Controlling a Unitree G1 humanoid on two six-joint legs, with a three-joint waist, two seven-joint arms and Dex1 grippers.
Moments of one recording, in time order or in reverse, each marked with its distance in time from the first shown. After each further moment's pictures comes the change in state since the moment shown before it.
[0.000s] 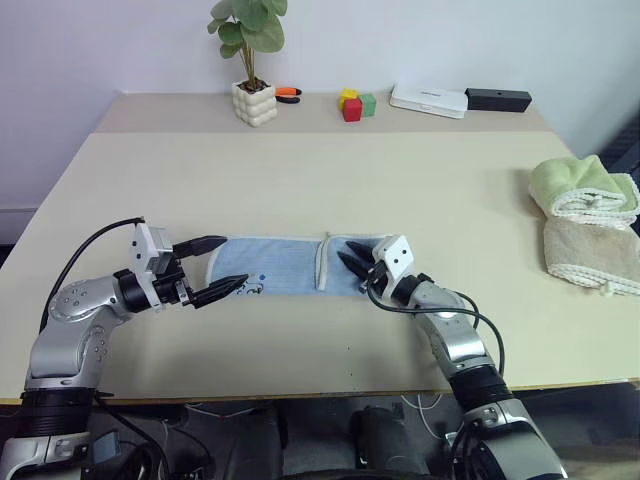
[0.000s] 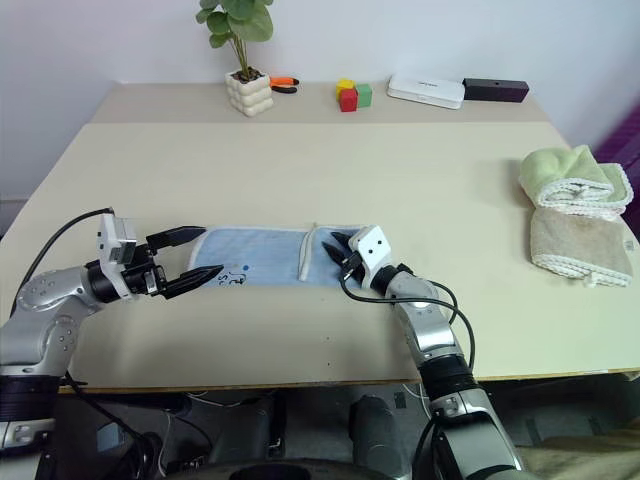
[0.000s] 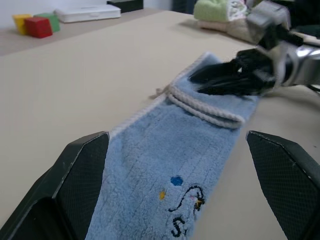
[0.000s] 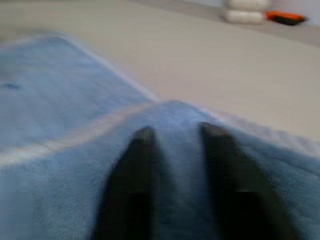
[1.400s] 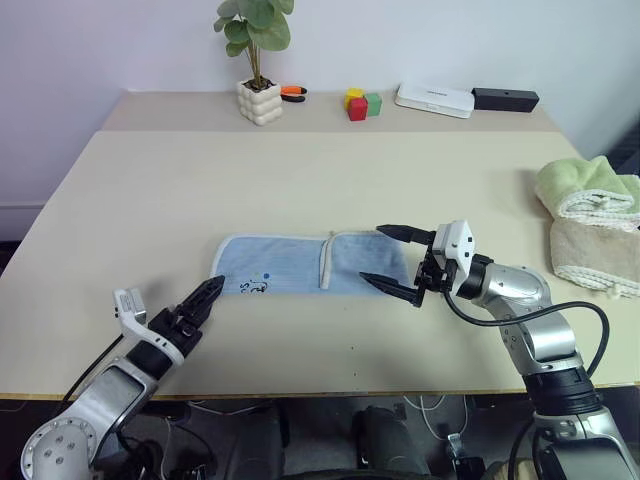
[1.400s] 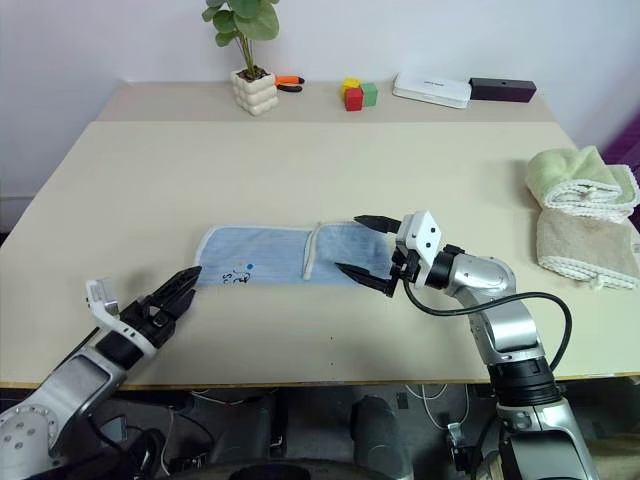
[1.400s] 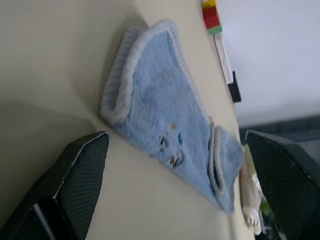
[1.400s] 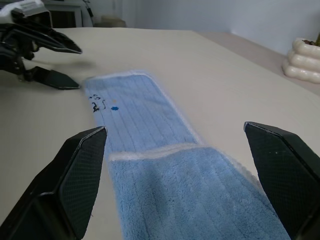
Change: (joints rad) left arm 0.343 -0.343 0.275 -0.317 -1.047 0.632 1.153; right arm 0.047 -0.283 -0.100 -0.282 0.201 0.120 0.297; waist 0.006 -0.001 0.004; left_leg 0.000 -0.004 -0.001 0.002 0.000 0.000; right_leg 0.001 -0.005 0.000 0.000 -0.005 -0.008
